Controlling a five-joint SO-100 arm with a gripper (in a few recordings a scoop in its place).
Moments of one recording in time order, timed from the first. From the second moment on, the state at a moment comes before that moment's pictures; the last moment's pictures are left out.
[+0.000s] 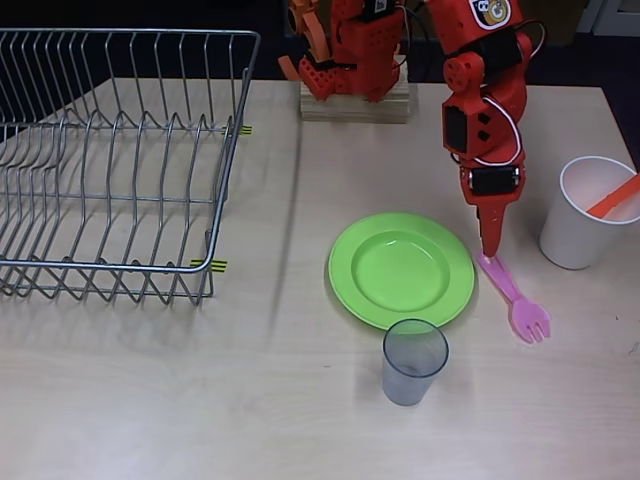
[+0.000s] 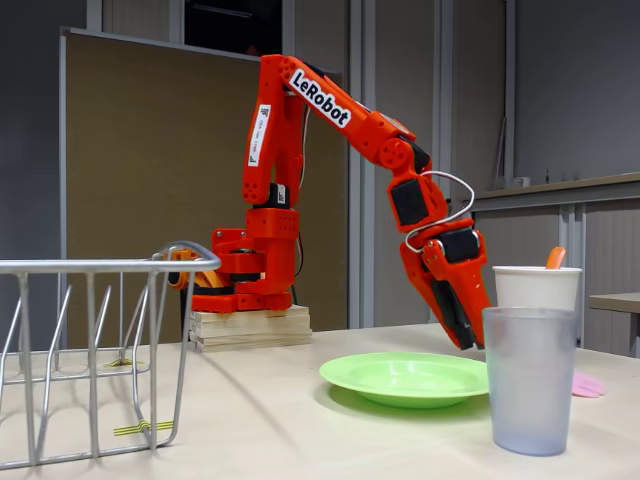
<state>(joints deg) -38.4 84.3 125.1 31.1 34.9</state>
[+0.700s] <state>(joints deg) -40.4 89.5 107.1 57.7 28.7</state>
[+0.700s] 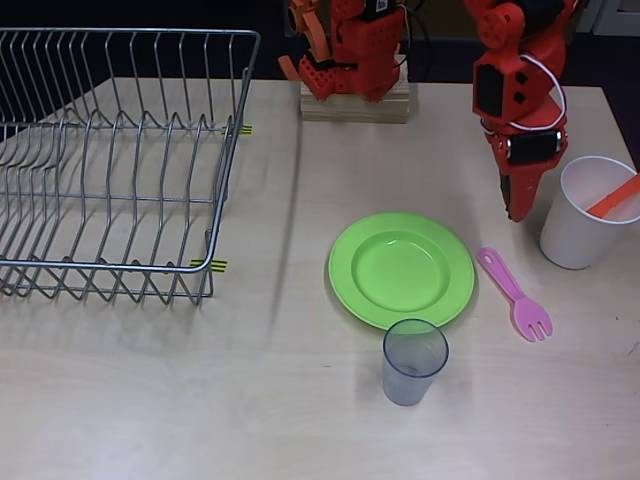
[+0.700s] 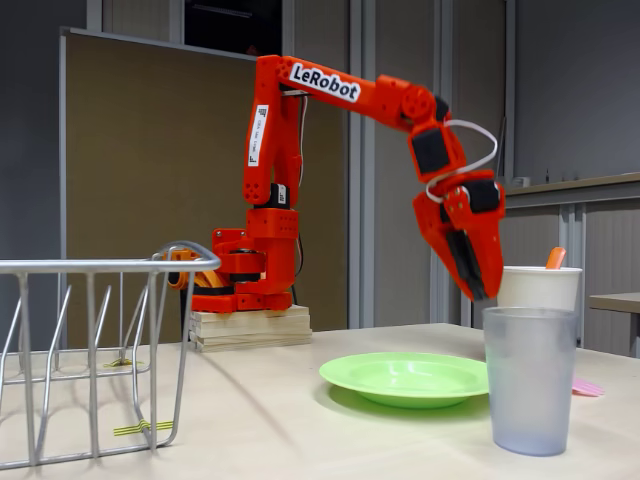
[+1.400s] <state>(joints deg) -55.2 88.6 90.0 62.6 97.6</state>
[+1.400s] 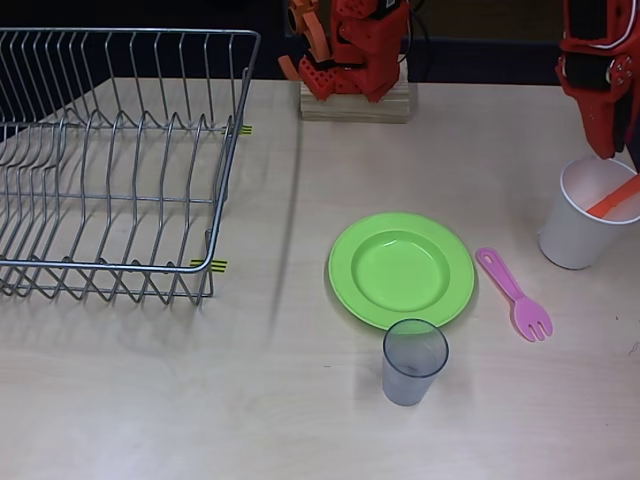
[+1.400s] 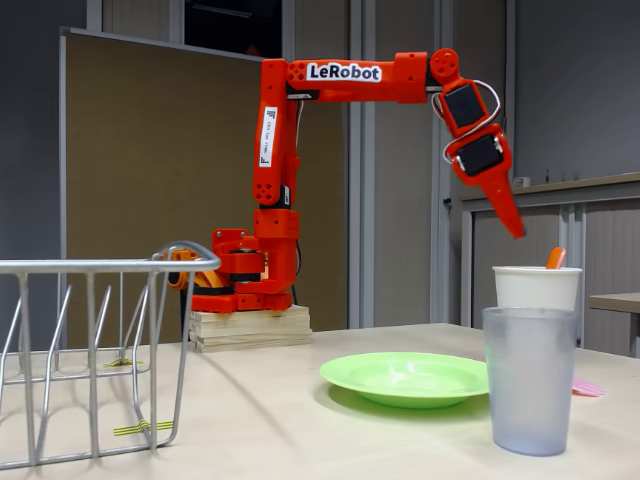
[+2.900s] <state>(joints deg) -62.1 69.8 77.3 55.8 115.0</state>
